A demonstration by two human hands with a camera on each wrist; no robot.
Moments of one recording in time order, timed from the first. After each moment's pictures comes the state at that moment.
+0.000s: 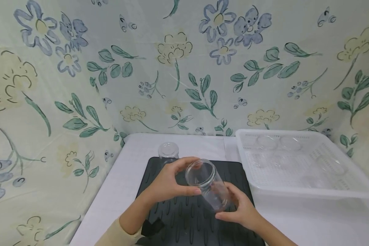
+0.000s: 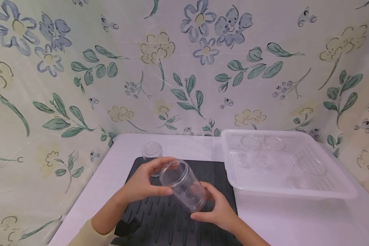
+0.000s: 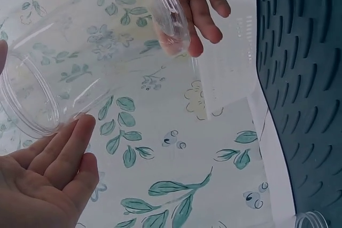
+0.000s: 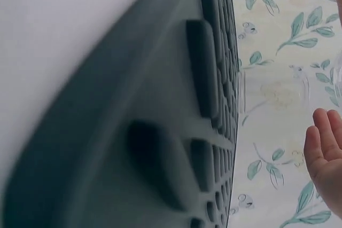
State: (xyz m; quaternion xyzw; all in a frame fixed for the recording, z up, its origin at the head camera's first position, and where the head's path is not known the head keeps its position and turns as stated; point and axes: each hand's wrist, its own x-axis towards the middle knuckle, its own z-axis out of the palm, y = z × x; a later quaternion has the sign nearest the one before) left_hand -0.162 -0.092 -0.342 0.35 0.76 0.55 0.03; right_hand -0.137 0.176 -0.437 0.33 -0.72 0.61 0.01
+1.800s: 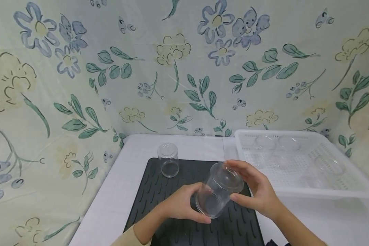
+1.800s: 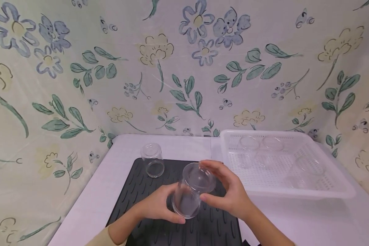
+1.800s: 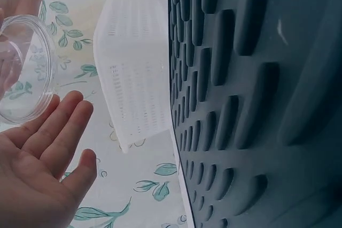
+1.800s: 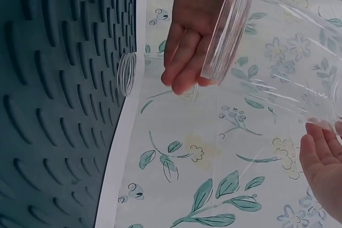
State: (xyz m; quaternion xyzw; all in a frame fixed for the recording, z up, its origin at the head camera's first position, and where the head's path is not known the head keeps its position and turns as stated) left_hand -0.166 -0.065 -0.411 0.41 0.75 0.50 0.14; right_hand -0.139 0.190 -0.350 0.45 -0.64 0.61 0.13
